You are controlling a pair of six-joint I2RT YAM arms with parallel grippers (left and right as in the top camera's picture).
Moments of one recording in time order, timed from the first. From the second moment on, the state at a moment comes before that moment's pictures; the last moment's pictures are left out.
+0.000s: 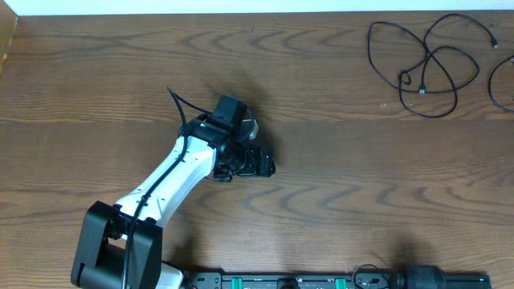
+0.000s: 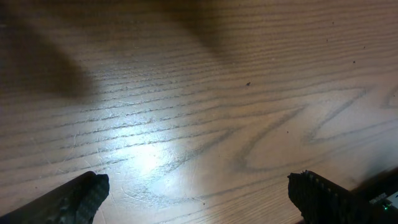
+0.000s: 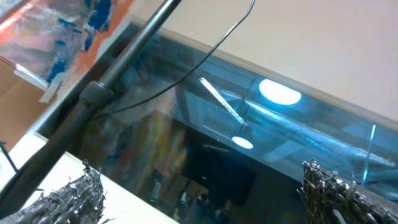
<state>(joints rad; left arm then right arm) -0.41 1.60 1.02 -0.79 0.39 -0.35 -0.05 0.02 1.55 -0.74 -0.42 -0.26</state>
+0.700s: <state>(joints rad) -0.41 1.60 1.02 -0.79 0.39 -0.35 -0.07 0.02 1.27 -0.42 -0.39 -0.32</state>
